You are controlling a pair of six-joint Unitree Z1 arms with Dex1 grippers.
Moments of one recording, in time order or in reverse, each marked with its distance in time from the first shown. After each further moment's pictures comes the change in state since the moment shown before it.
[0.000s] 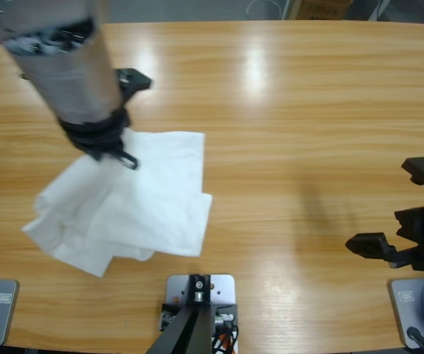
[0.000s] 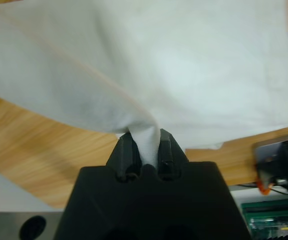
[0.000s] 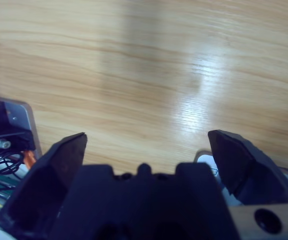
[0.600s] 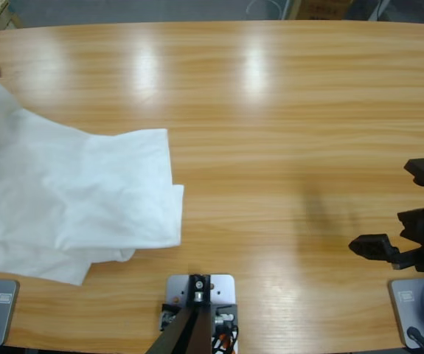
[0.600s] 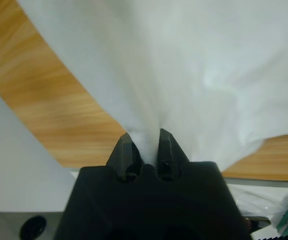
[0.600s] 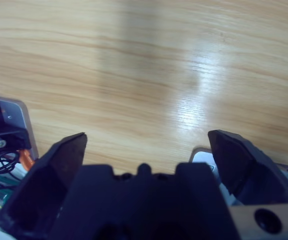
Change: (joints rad) arm 0 0.254 -0.348 0.419 -0.007 0.112 -0.002; arm 1 0.000 0.000 -0.006 0.026 -0.004 0.000
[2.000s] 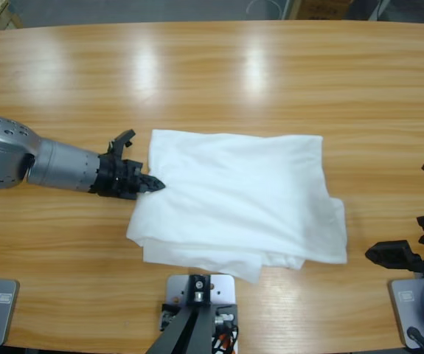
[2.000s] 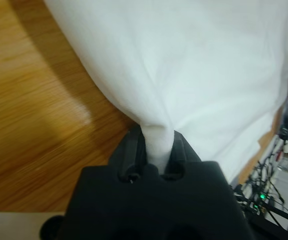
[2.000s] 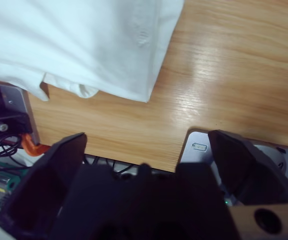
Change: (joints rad) arm 0 0.061 0.148 0.942 -1.832 -0.725 -0.124; arm 1 0.000 -0.011 -0.090 0.147 0.025 0.000
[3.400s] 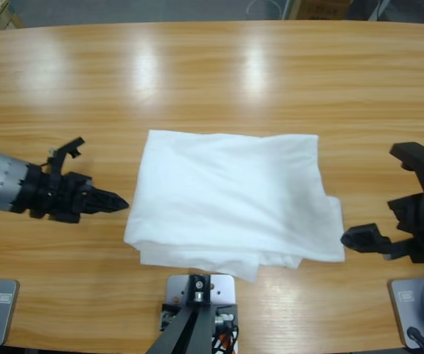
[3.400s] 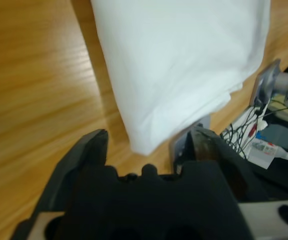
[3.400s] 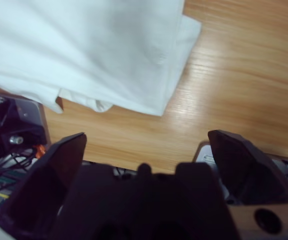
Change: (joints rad) arm 0 0.094 -0.309 0.004 0.415 -0.136 0.015; arm 1 0.000 0.105 -0.076 -0.015 0.001 -0.015
